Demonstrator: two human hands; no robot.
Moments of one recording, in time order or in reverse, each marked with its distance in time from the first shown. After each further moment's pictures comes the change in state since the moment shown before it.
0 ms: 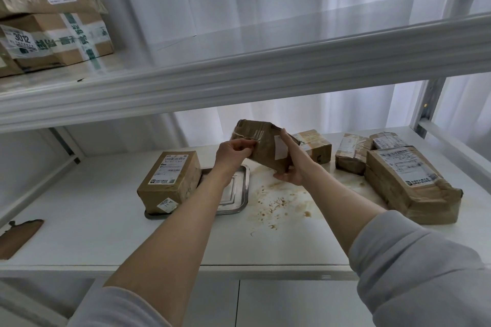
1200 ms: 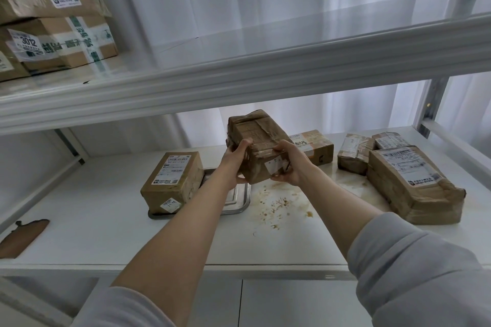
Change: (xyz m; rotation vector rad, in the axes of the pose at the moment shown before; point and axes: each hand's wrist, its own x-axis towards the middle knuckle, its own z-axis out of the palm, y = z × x) left_hand -0.006 0.006 0.001 -0.230 -0.066 -0.447; right_hand -0.010 0.004 0.011 0.056 -0.058 -0.022
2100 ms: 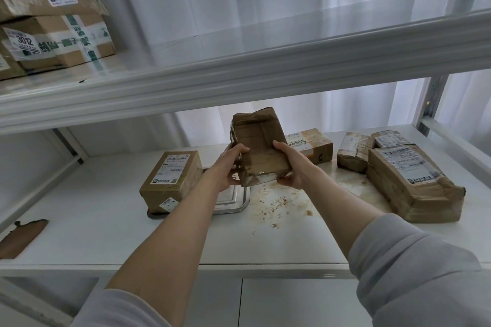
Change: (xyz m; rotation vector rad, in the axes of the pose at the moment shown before) left_hand -0.006 -0.002 -0.015 0.031 -0.107 -0.020; right_hand 0.003 0.005 -0.010 -0.209 0.046 0.019
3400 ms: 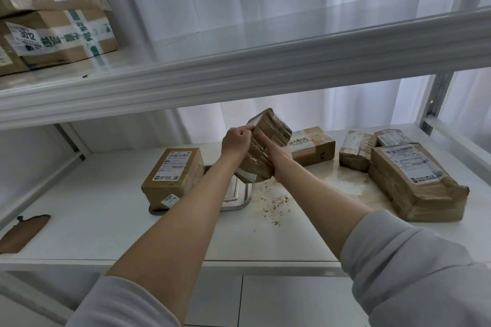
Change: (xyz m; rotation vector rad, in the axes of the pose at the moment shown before) left_hand 0.003 0.028 0.025 0.460 0.335 0.440; right_hand -0.004 -0.003 0.053 0.180 0.106 -0.100
